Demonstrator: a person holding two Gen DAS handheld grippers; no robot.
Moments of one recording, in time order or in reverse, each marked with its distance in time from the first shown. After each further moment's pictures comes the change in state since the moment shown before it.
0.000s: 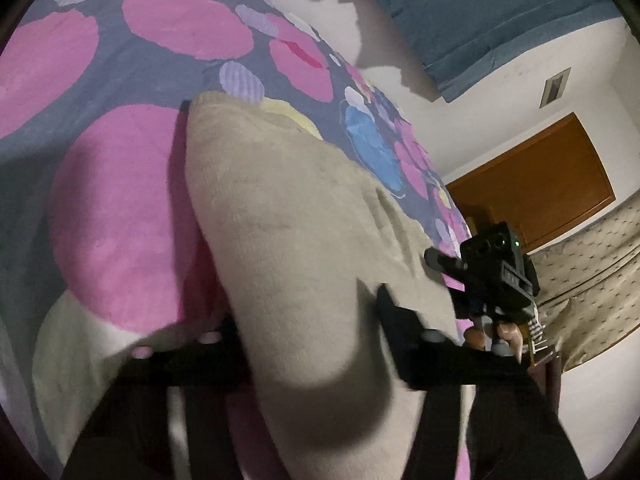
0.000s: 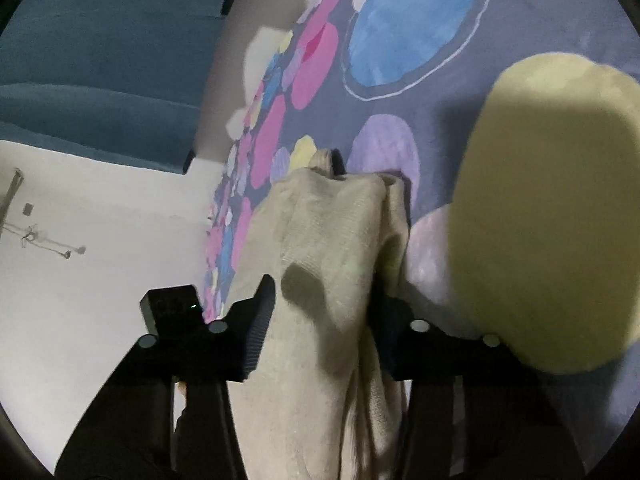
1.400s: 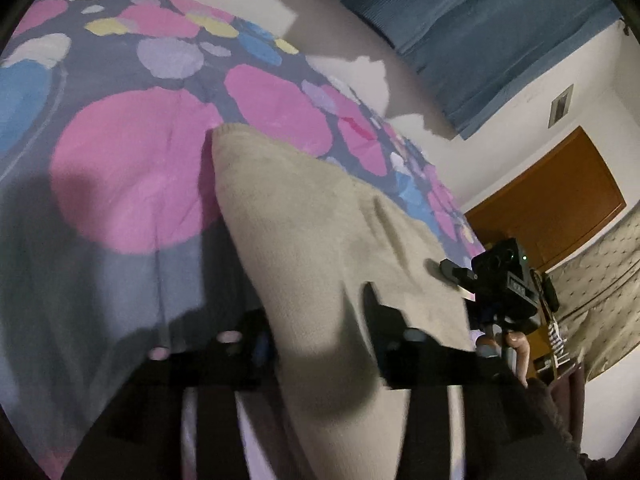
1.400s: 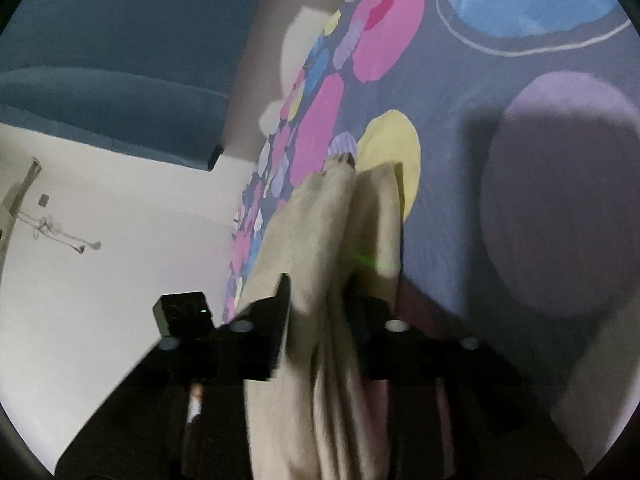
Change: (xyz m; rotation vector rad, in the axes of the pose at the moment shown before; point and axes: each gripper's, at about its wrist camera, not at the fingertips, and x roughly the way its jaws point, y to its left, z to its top) left arm -0.101 0.065 0.022 0.037 -0.131 0.079; right arm 0.066 0.046 -0.015 -0.042 -0.026 0.083
